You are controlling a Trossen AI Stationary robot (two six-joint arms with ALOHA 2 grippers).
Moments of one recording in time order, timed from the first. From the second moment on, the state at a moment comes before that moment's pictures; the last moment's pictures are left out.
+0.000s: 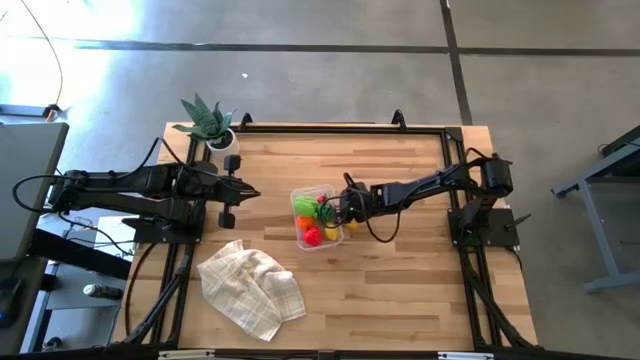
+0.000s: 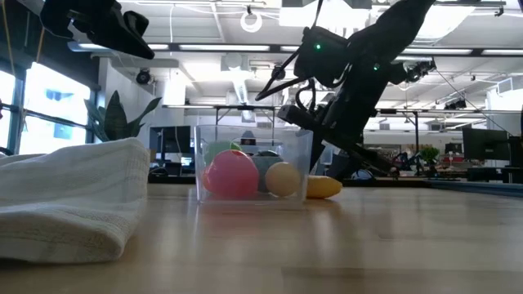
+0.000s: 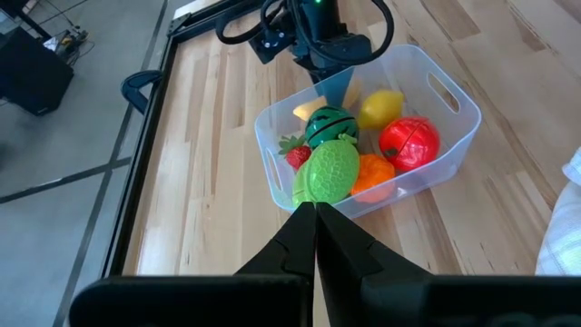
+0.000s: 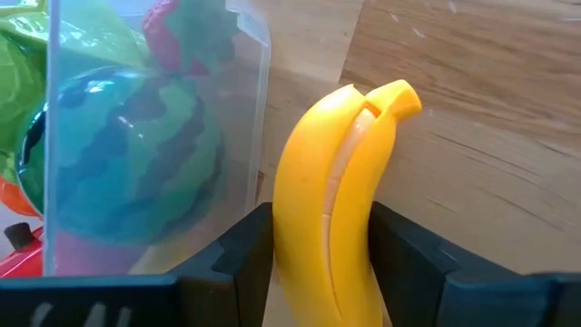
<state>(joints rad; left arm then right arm) 0.16 0.70 0.68 -0.55 -0.12 0.37 -0.04 1.80 0.94 -0.22 0.09 1.22</state>
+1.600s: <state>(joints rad) 0.16 0.70 0.68 -0.55 -0.12 0.37 -0.03 1.59 0.94 -0.52 0.10 0.98</state>
